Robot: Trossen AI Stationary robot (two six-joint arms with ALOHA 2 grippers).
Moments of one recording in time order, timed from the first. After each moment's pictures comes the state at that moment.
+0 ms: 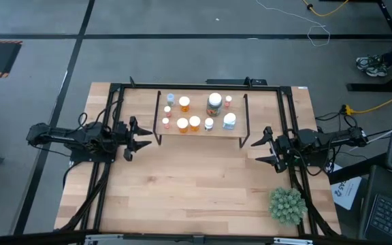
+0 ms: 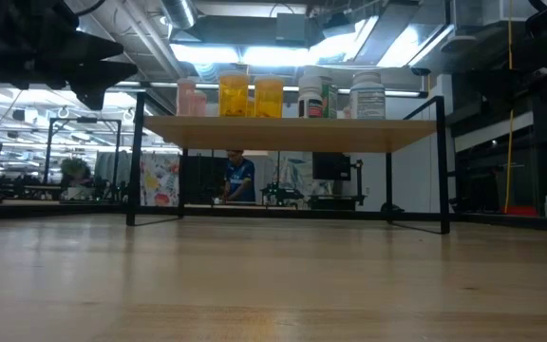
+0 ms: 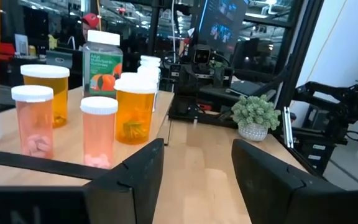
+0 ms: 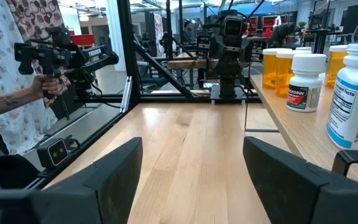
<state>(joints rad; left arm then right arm) -0.06 0.12 0.01 0.30 -0.14 -0.16 0.20 0.00 0.01 0.02 0.00 0.07</state>
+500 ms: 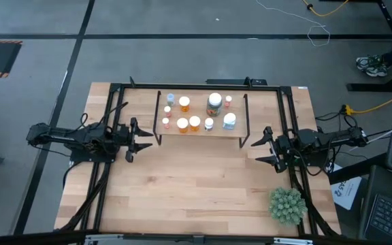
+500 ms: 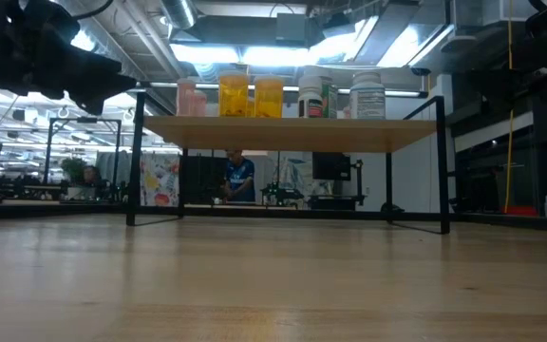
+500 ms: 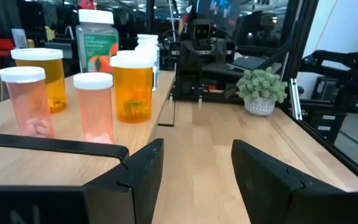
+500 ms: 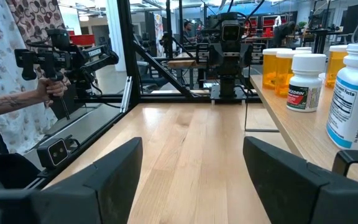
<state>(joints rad) -0.06 0.12 0.01 0.21 -0.13 -0.07 0.20 0.00 0.01 0.02 0.00 0.07</state>
